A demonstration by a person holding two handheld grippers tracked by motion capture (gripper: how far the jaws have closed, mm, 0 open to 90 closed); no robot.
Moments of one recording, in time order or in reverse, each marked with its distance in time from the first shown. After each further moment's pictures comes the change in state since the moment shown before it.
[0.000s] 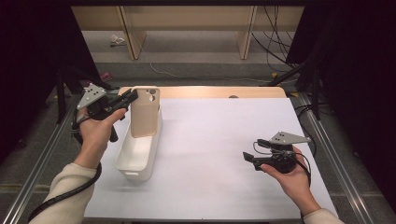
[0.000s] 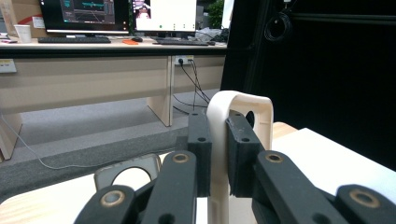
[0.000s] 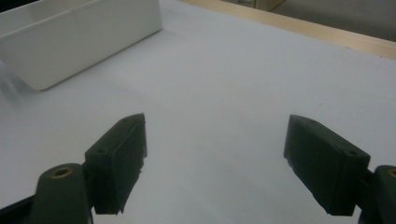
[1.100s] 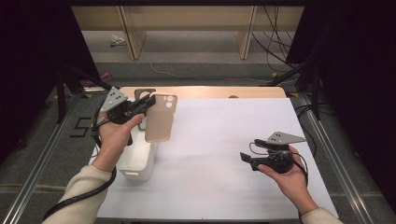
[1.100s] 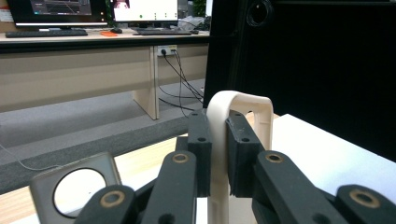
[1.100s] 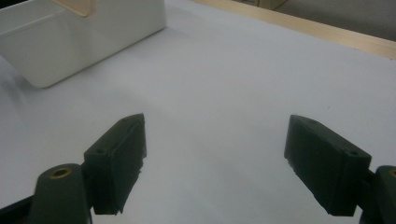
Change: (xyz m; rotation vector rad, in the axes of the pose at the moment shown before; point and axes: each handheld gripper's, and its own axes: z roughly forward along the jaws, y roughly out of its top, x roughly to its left) left arm -0.036 -0.012 0.022 0.047 -0.053 0.036; right arm 0.005 0.002 0.006 0.008 0.008 -0.015
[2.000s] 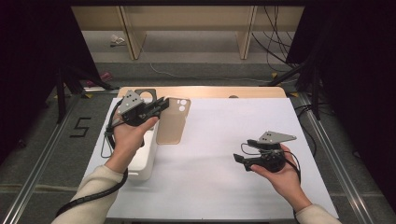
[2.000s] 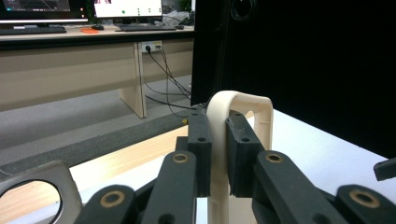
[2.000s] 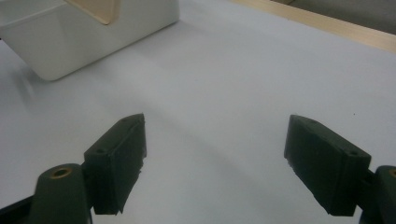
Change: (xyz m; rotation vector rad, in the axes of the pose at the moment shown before) left arm -0.029 -0.003 0.020 0.019 -0.055 0.024; right arm 0.008 0.004 0.016 0.030 0.035 -0.028
